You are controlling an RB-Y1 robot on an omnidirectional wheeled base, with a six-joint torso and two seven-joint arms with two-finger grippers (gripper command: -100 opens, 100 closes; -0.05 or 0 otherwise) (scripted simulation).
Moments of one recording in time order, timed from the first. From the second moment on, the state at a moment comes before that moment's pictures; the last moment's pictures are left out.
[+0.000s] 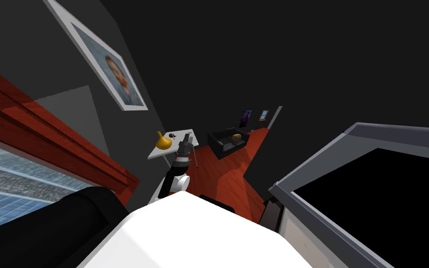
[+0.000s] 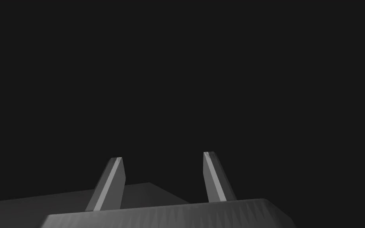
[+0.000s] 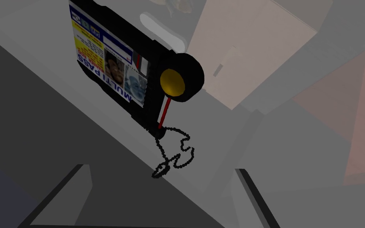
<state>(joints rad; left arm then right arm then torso) 0.49 -0.04 -0.05 -2.39 -0.01 -0.38 -0.13 0.30 -0.46 -0.22 -0.75 0.96 0.25 0.40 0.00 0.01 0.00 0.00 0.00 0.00</state>
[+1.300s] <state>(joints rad) 0.49 -0.04 -0.05 -2.39 -0.01 -0.38 -0.13 0.39 -0.43 -0.31 -0.84 1.15 0.10 0.39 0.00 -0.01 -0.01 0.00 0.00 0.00</state>
